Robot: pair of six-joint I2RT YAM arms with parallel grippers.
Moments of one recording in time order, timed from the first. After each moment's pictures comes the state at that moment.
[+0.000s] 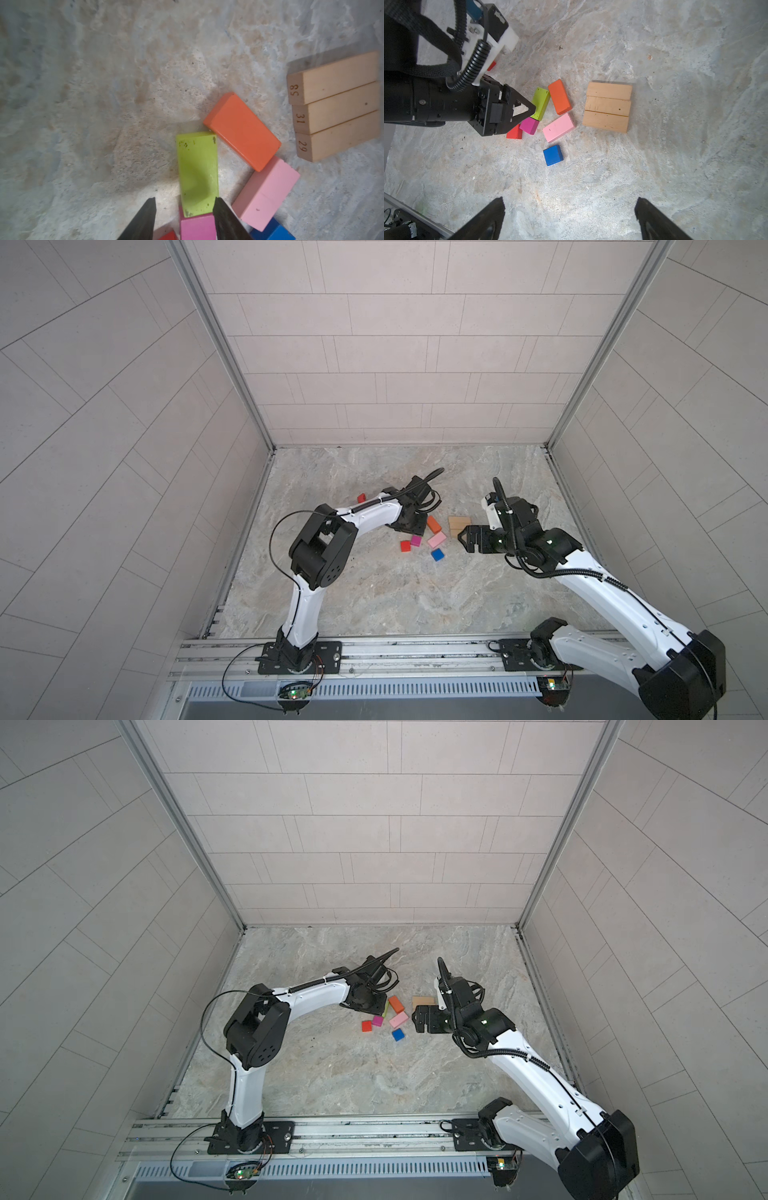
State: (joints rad) left arm -0.69 2.06 1.49 -0.65 0.05 -0.40; right arm 0.44 1.04 0.85 -0.69 -0.08 0.45
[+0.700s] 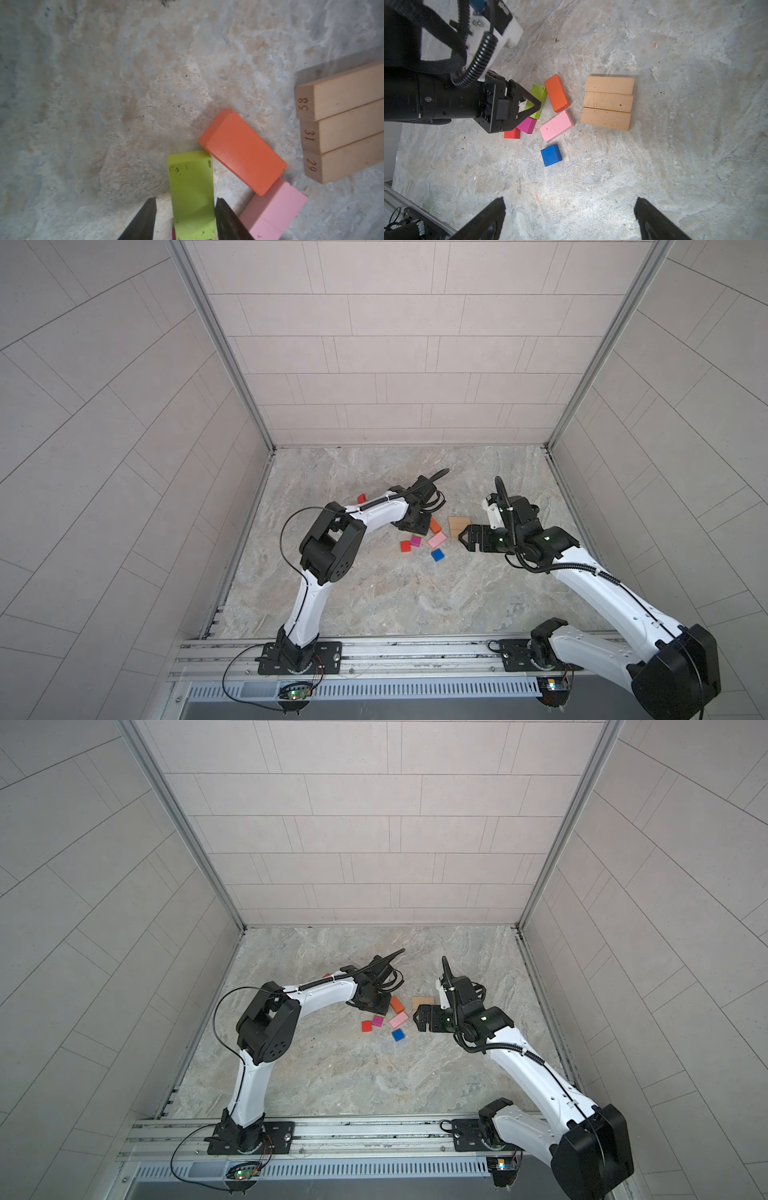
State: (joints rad) left arm -0.70 2.13 1.58 -0.69 0.02 -0.40; right arm 0.38 1.07 0.83 -0.65 -0.15 0.43
